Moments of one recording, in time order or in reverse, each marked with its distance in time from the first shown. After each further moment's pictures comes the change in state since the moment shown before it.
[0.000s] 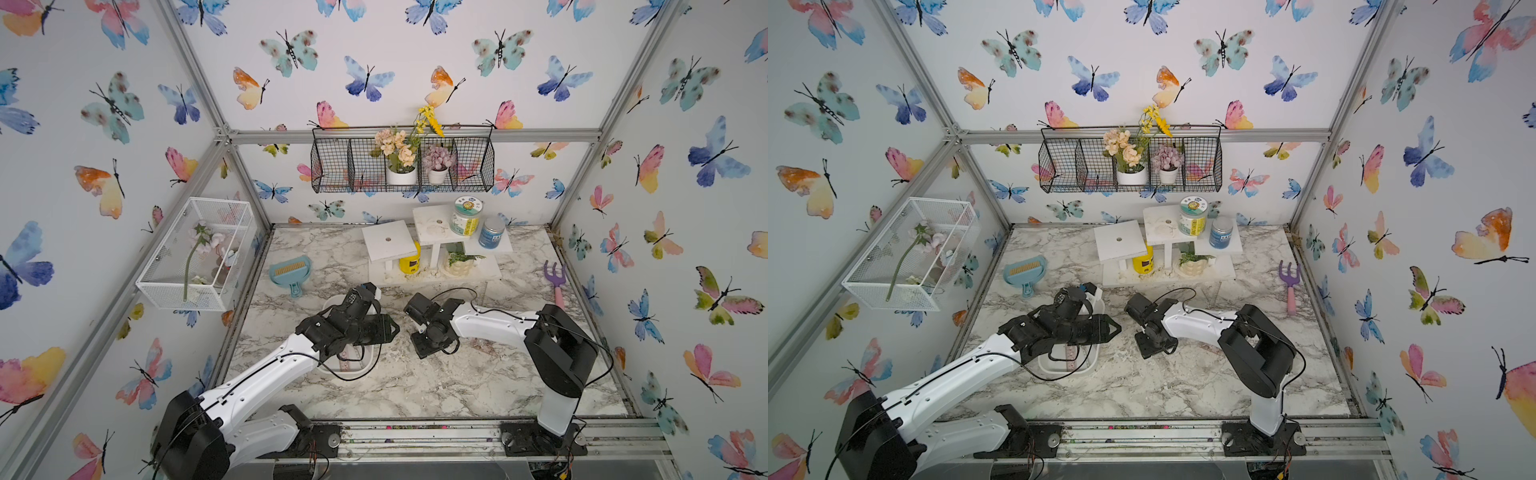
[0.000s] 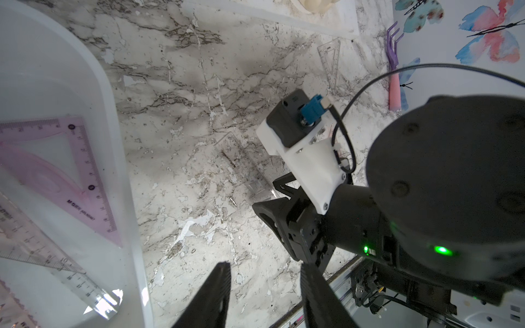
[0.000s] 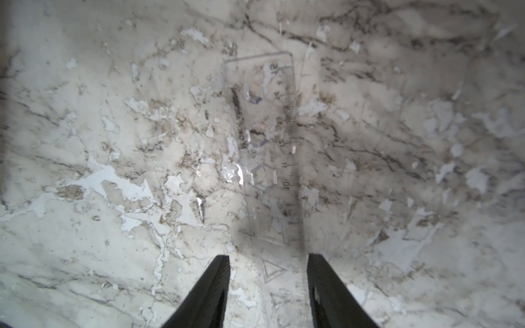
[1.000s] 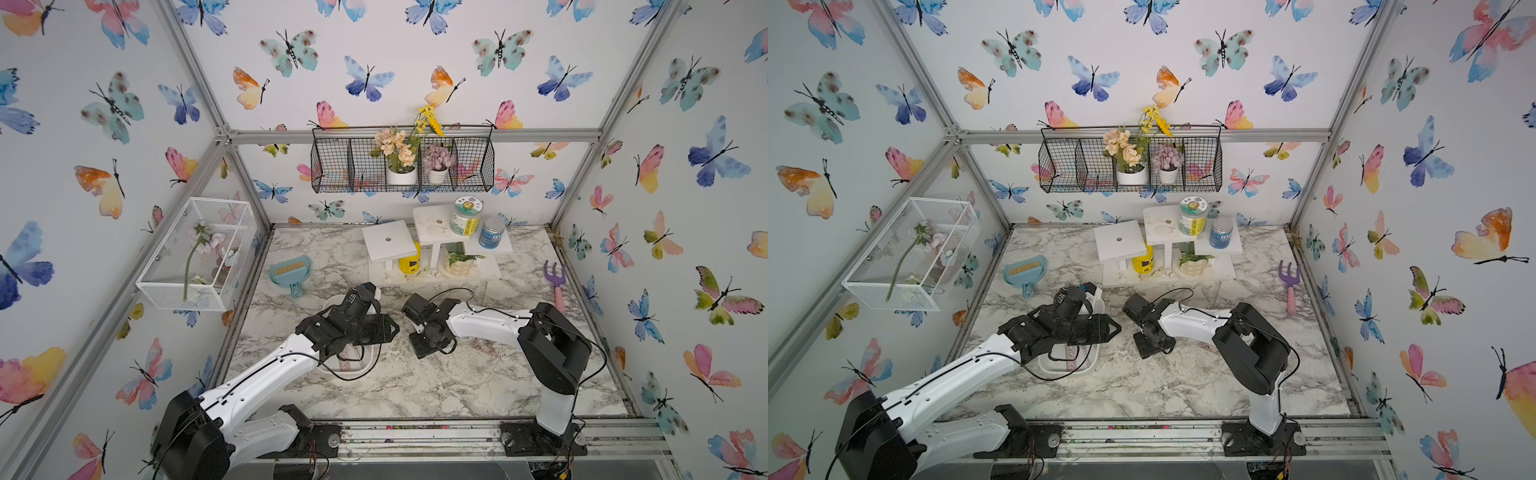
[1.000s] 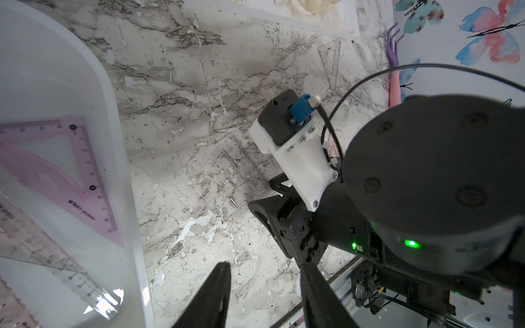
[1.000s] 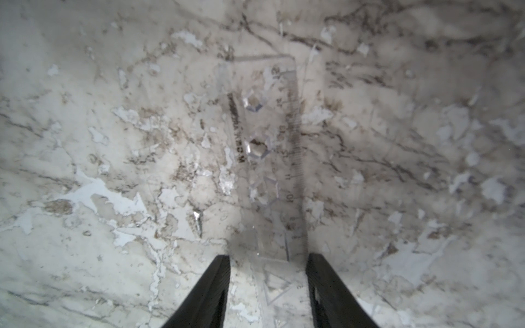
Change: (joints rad) left arm 0.005 0.000 0.000 0.000 0.000 0.000; right arm 0.002 0.041 0.021 -0.002 0.007 0.014
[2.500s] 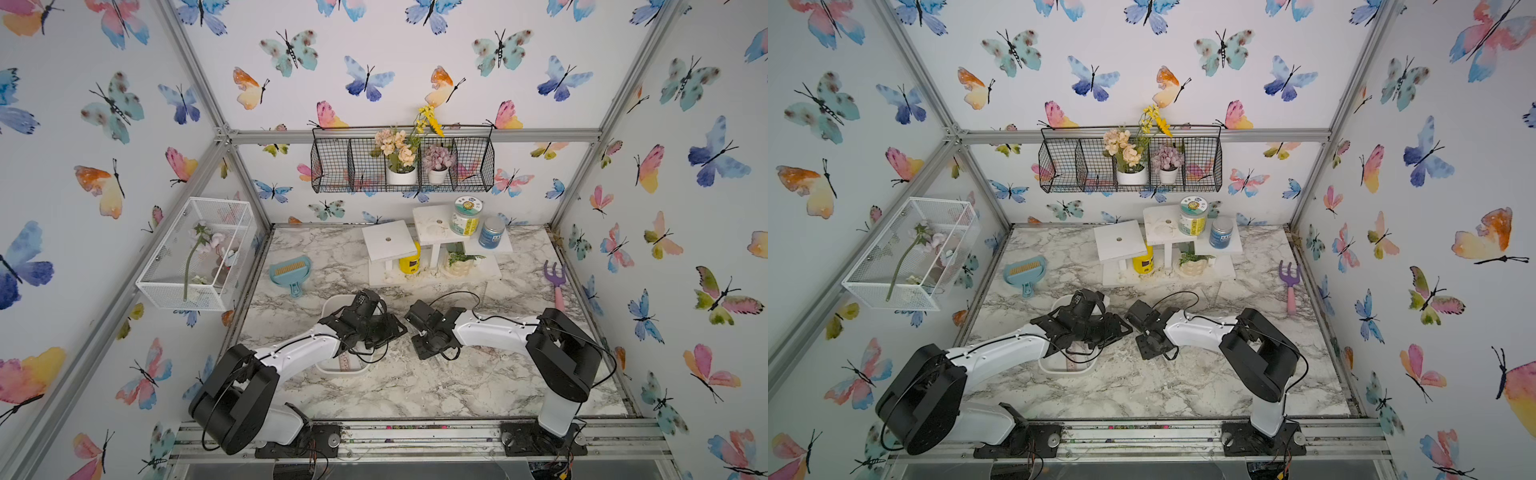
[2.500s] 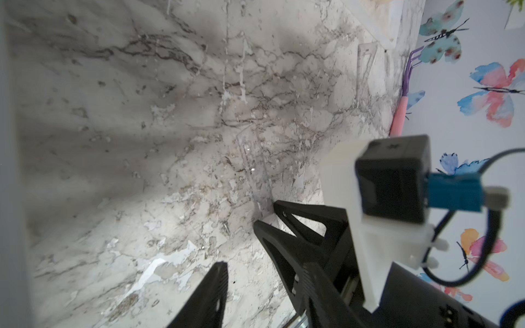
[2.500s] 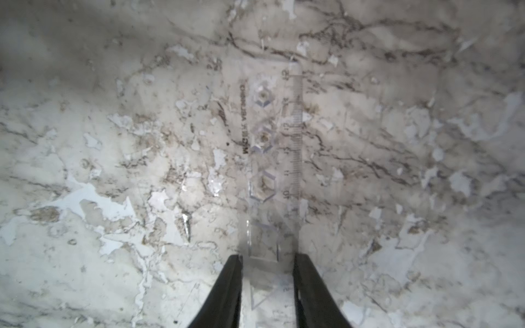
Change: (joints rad) left arm 0.078 0.288 -0.130 0.393 0.175 -0.259; right arm 0.019 -0.066 -0.124 0.140 0.066 0.036
